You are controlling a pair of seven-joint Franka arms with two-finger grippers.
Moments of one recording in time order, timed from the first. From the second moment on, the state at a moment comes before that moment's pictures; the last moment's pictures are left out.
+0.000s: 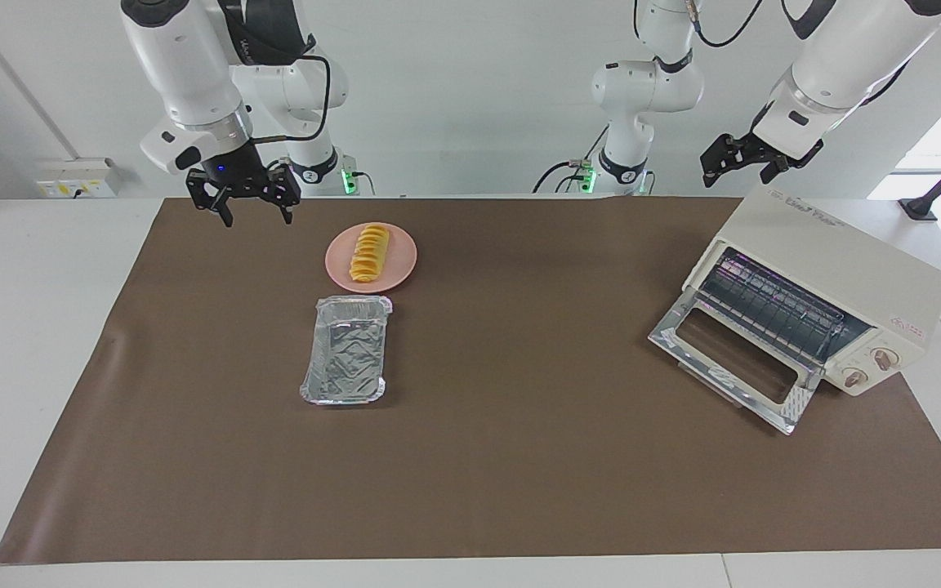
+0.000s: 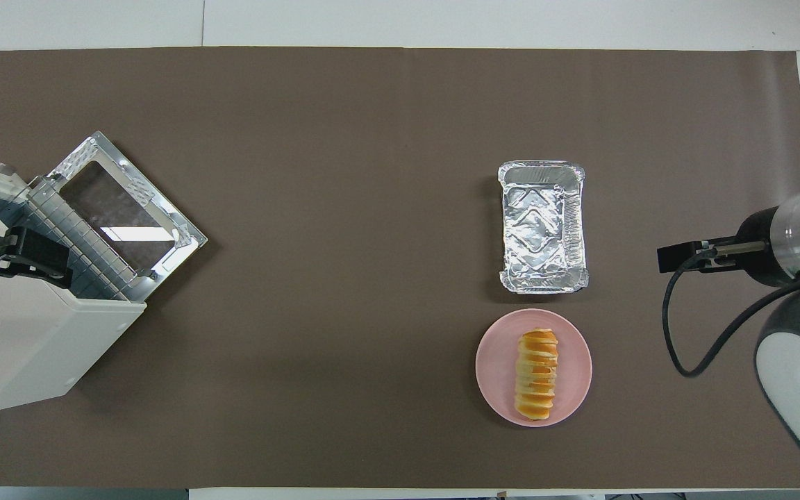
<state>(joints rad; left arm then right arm) -0.14 -0.03 0.02 -1.52 -0.01 1.25 -0.10 -0.06 -0.17 0.13 -1.87 0.02 1.69 0.03</state>
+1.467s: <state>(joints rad) -0.14 -0.03 0.02 -1.52 -0.01 1.25 -0.10 0.03 -0.03 -0.09 -1.69 0.01 1.58 0.03</state>
